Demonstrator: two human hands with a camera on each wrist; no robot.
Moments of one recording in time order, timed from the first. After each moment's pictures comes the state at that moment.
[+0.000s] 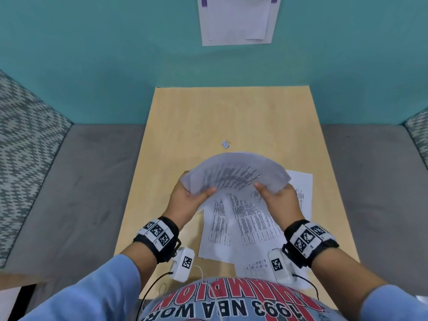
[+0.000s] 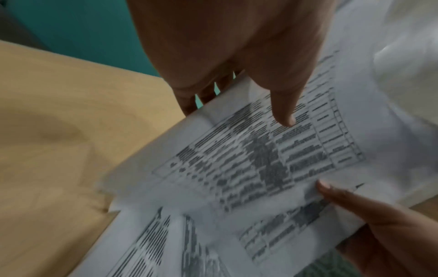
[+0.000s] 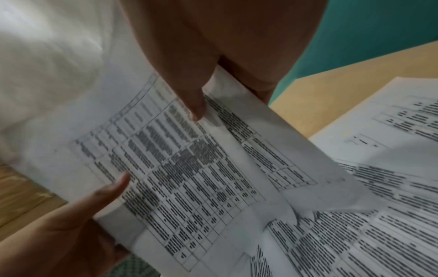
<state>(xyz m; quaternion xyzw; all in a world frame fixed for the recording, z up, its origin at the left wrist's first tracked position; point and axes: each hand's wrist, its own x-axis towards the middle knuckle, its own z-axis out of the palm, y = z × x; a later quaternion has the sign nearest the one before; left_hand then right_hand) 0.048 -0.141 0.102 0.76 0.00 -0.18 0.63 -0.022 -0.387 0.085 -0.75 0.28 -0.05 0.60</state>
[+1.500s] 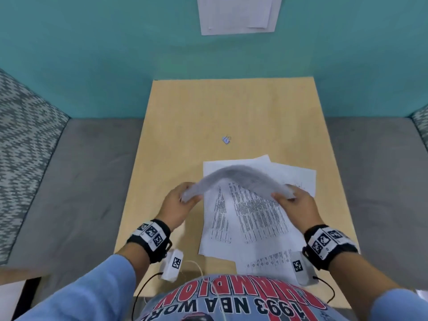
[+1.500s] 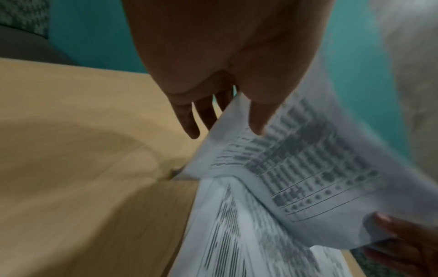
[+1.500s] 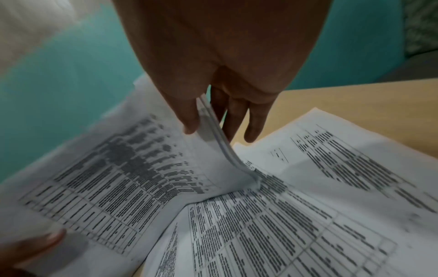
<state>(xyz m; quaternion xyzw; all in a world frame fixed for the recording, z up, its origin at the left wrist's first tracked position) 0.059 -0.109 0.048 0.84 0.00 -0.23 0.50 -0.042 -0.434 0.058 -0.83 0.28 0.04 0.48</state>
